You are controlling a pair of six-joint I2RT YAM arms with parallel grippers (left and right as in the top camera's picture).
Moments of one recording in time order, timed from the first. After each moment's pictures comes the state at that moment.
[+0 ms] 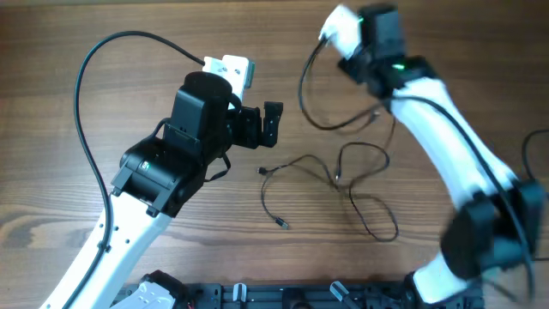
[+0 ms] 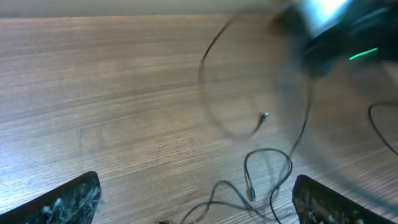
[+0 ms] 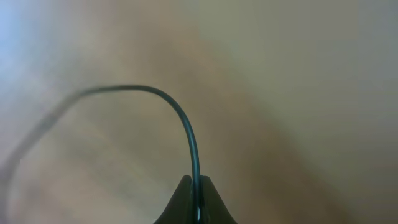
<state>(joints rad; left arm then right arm) -0.52 1.22 1.26 -0.68 0.00 -0.30 0.29 1.73 1.48 -0.39 0.21 -0.67</state>
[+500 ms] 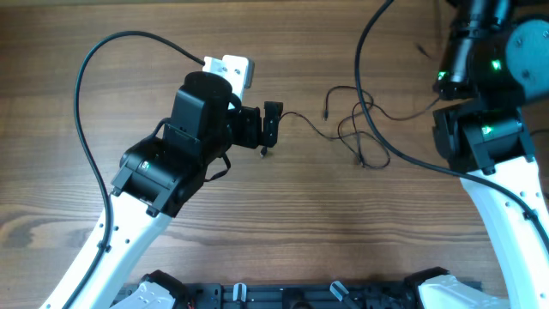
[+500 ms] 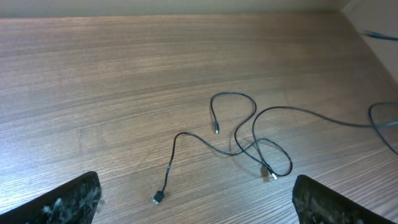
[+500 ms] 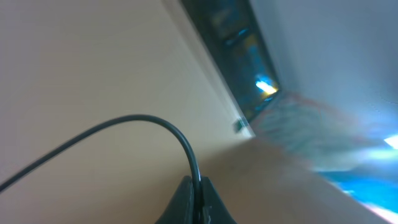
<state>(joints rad) -0.52 1.22 1.26 -0.68 0.00 -0.30 0.28 1.33 1.48 0.35 0.57 -1.20</state>
